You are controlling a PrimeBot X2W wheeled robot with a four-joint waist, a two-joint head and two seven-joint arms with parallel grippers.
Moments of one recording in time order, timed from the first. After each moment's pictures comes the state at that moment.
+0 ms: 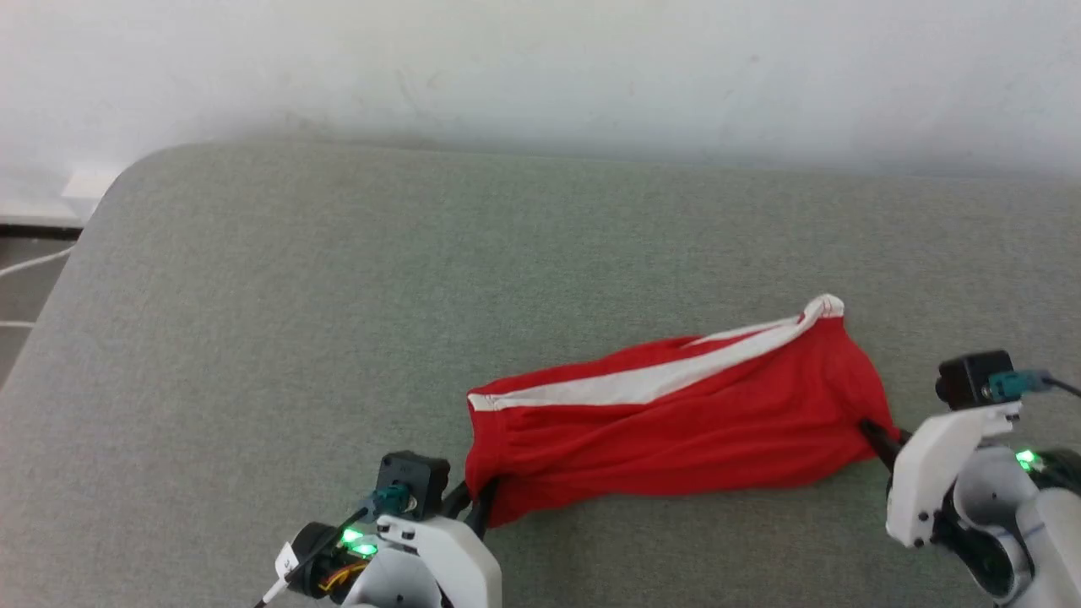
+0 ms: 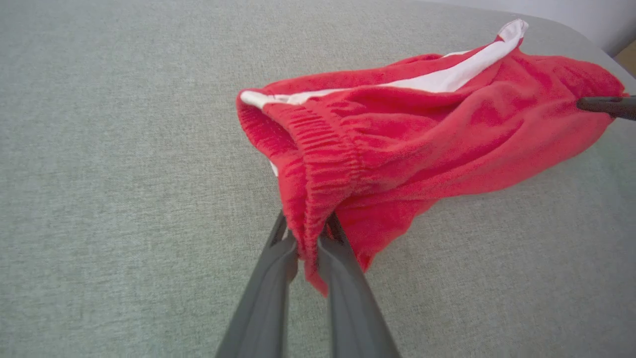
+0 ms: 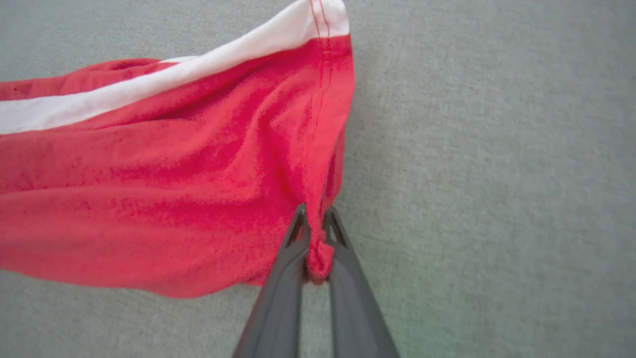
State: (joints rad) left arm -0.09 0.25 -0.53 0.09 -0.41 0.17 0.22; right arm -0.27 -0.37 0.21 0.46 0.52 0.13 0.35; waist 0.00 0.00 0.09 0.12
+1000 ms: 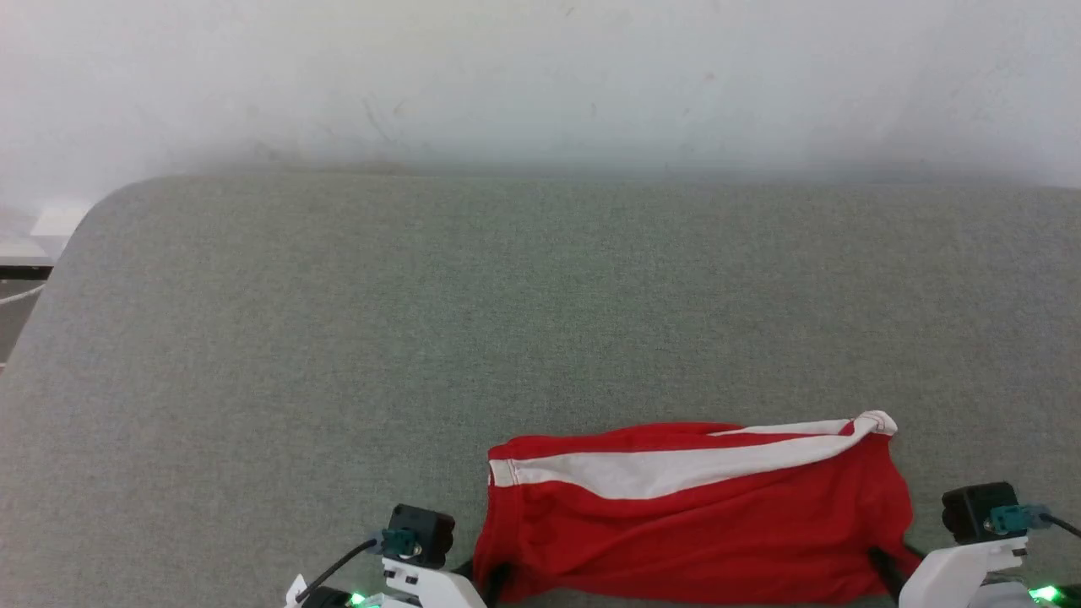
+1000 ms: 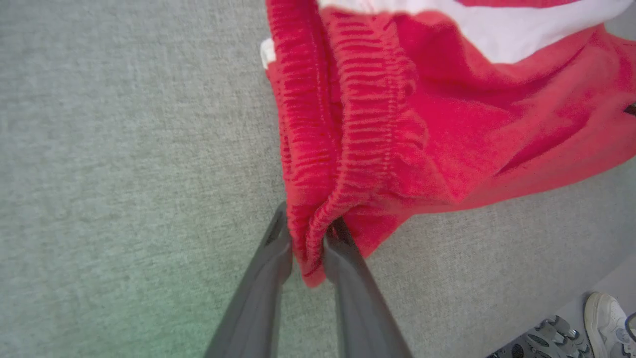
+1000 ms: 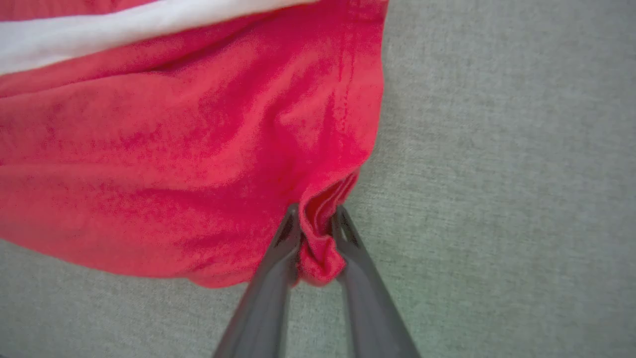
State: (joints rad) left arm -0.05 0.26 -0.56 0.21 -0.52 0.09 0.29; right arm 0.12 -0.25 0.01 0.13 0.30 0.13 0.48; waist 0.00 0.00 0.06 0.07
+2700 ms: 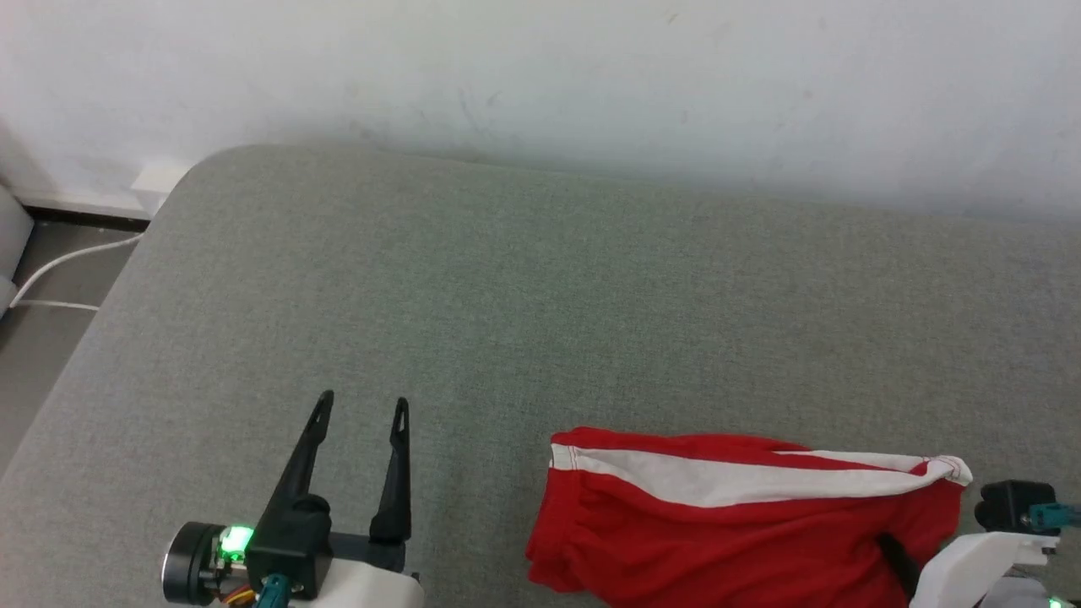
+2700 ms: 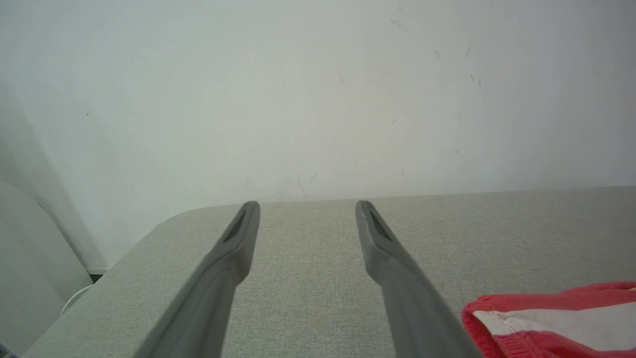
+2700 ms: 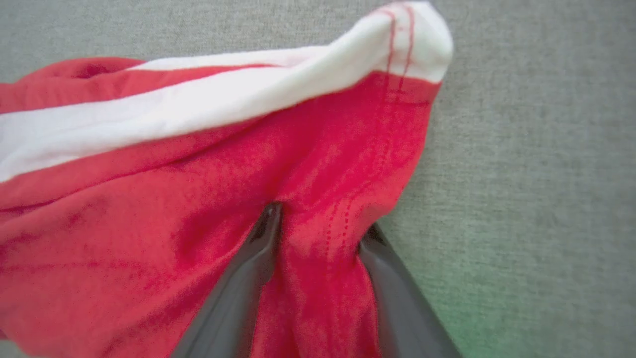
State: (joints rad) left arm 0.08 0.16 -0.20 -0.08 -0.06 0.12 -0.26; right arm 0.06 -0.21 -0.05 0.30 0.42 0.12 0.41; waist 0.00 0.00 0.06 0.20
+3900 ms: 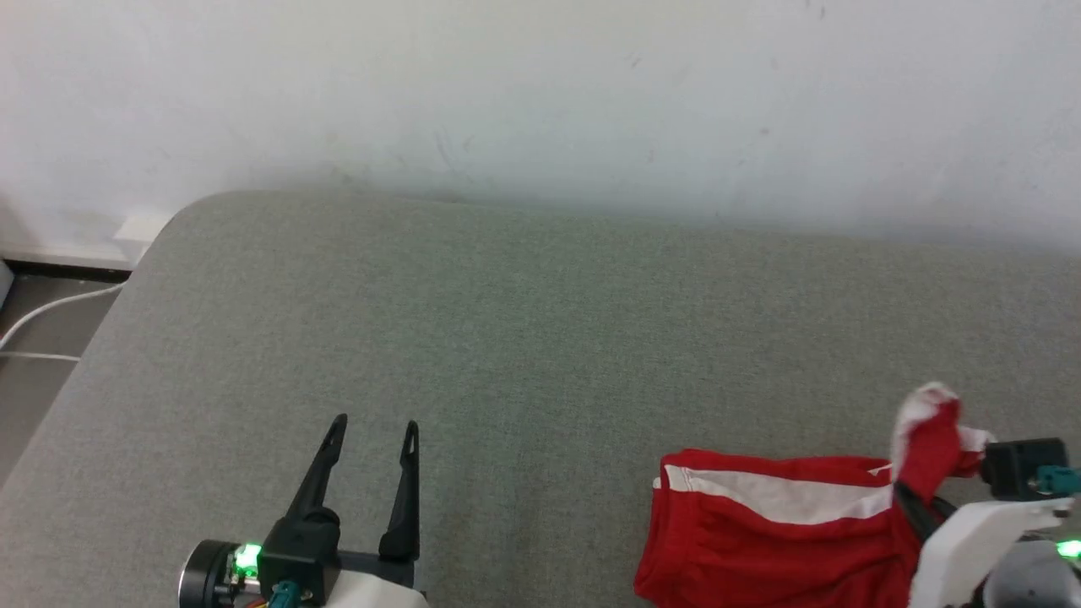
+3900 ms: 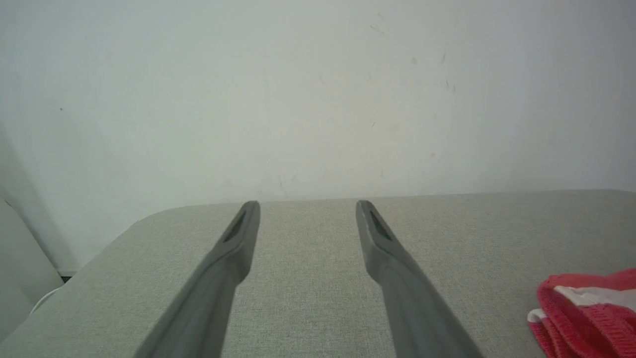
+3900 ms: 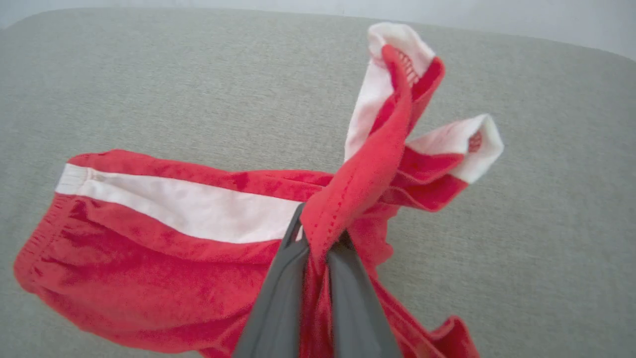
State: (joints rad) left arm 0.10 0.11 -0.17 -0.02 -0.05 0.06 -0.26; right arm 0.09 -0.24 -0.07 0.01 0.32 0.13 0.46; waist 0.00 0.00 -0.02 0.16
